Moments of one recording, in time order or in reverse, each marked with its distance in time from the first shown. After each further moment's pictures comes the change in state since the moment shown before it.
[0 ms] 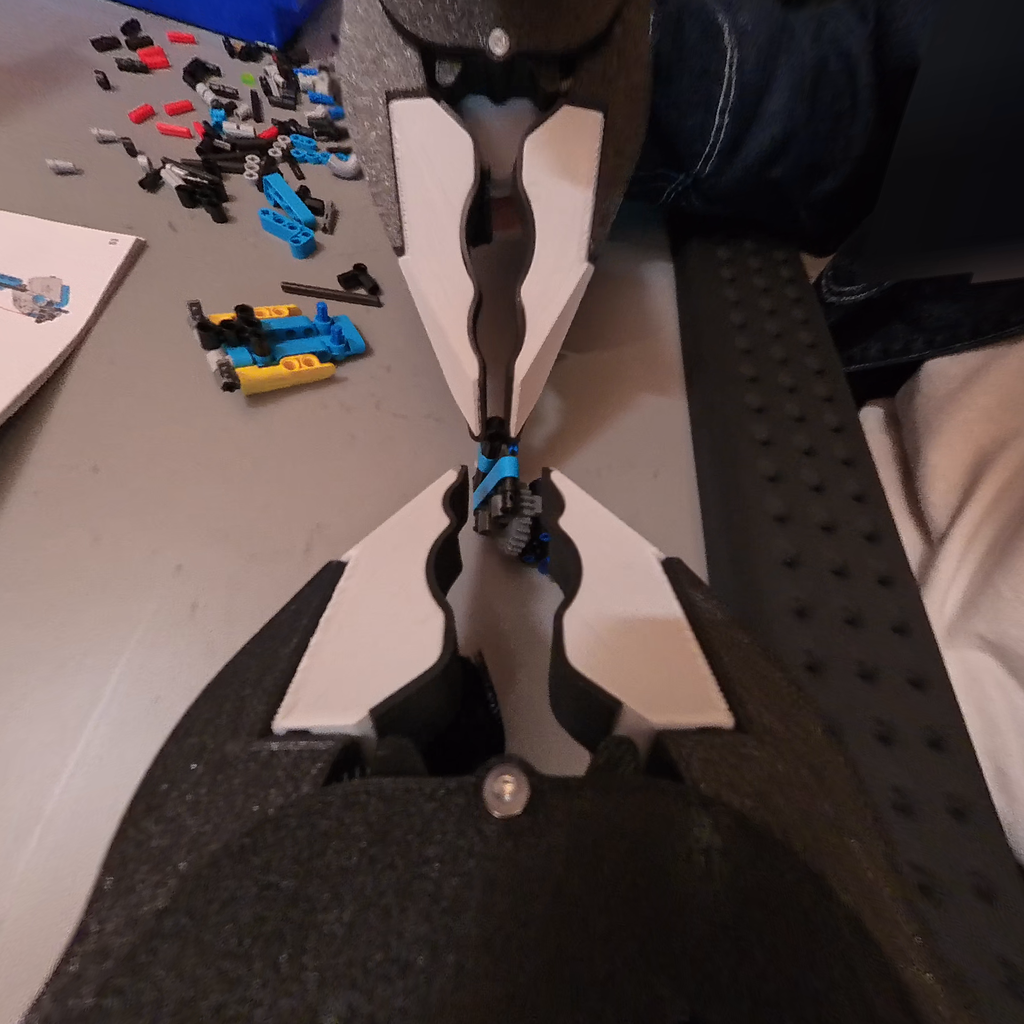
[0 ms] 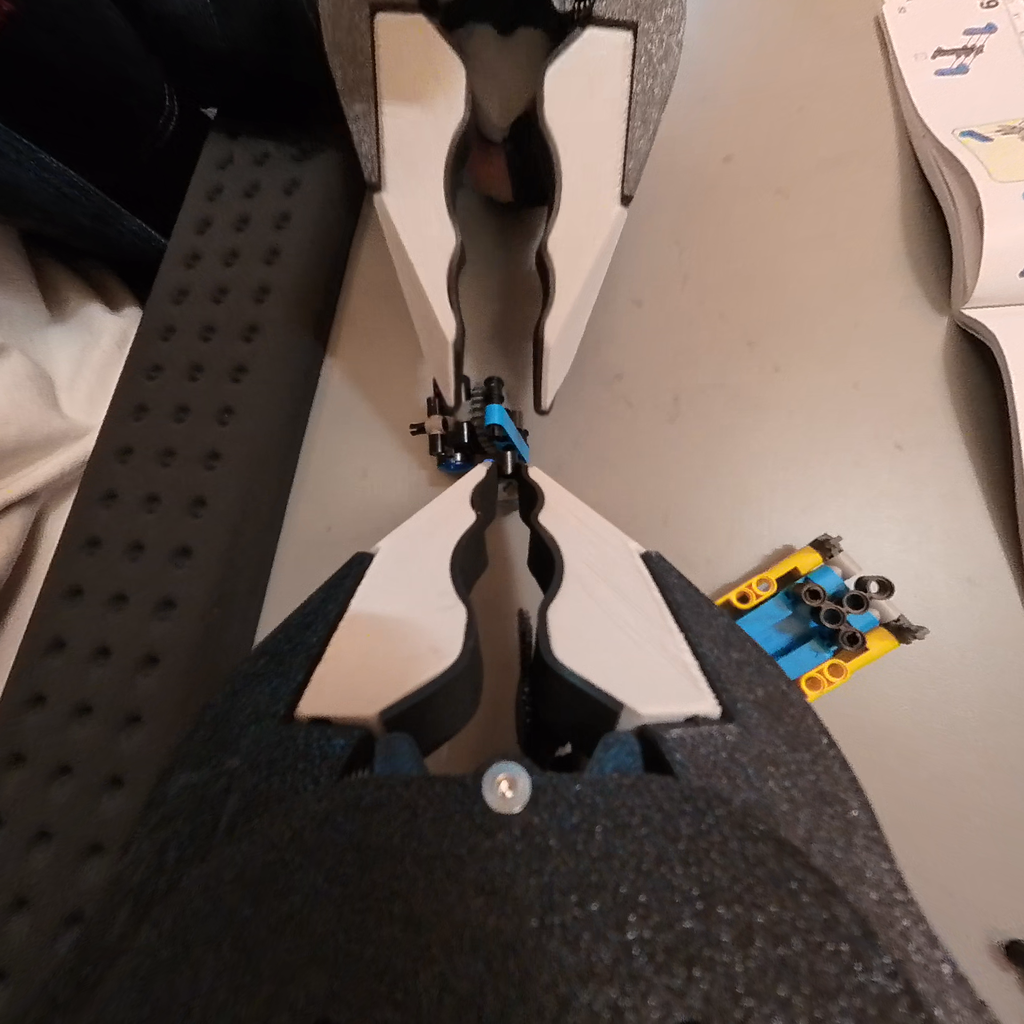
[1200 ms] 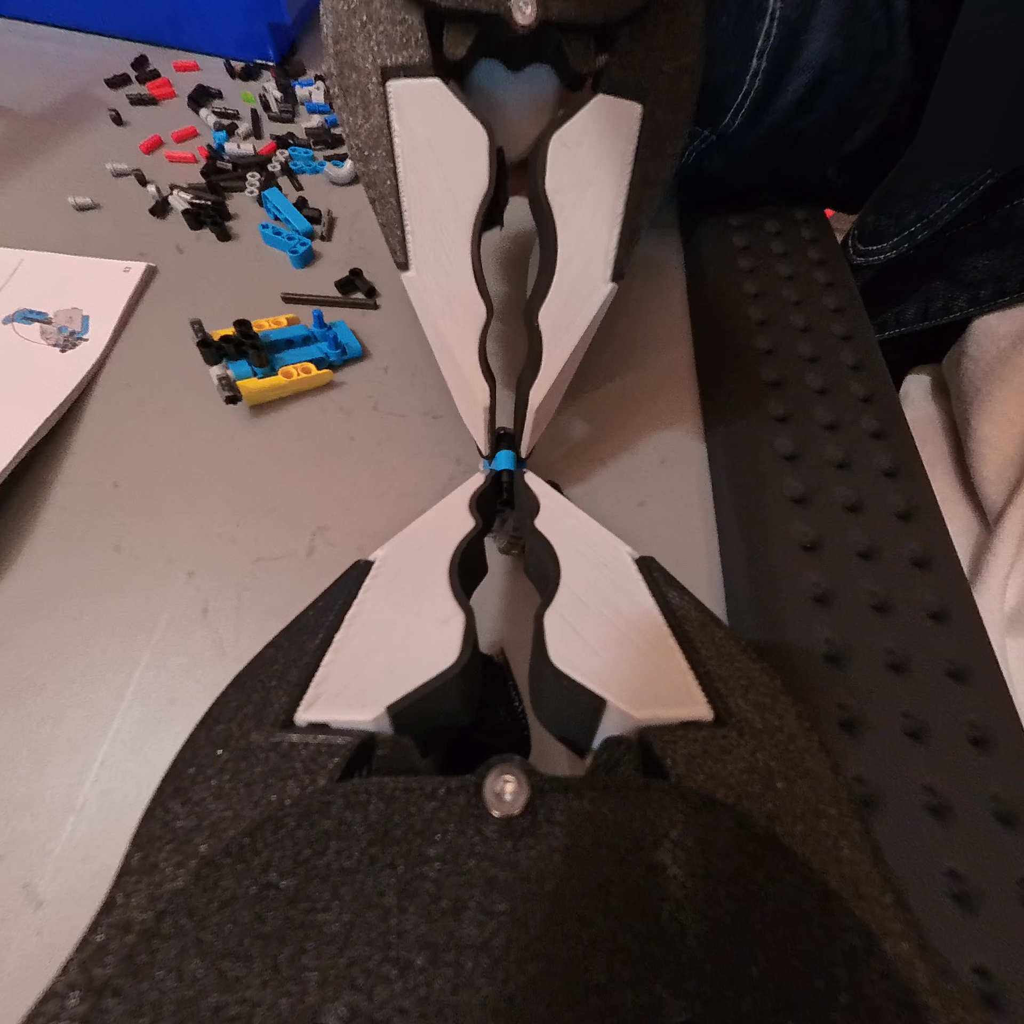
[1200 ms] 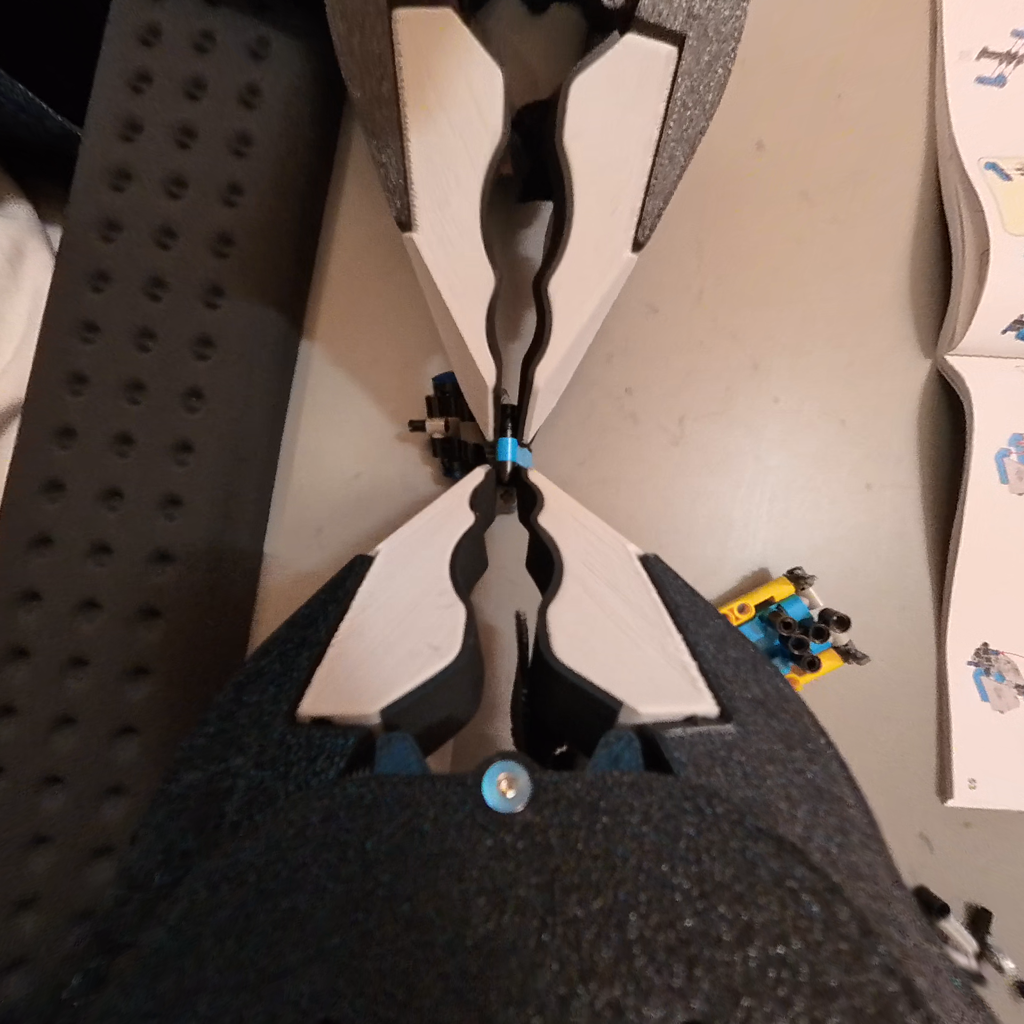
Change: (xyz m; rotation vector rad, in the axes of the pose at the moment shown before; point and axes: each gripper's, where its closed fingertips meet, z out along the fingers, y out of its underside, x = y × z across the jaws) left arm 0.002 0.004 0.004 -0.029 -0.054 0.087; right arm -0.006 -0.005 0.008 -0.193 0.092 -0.113
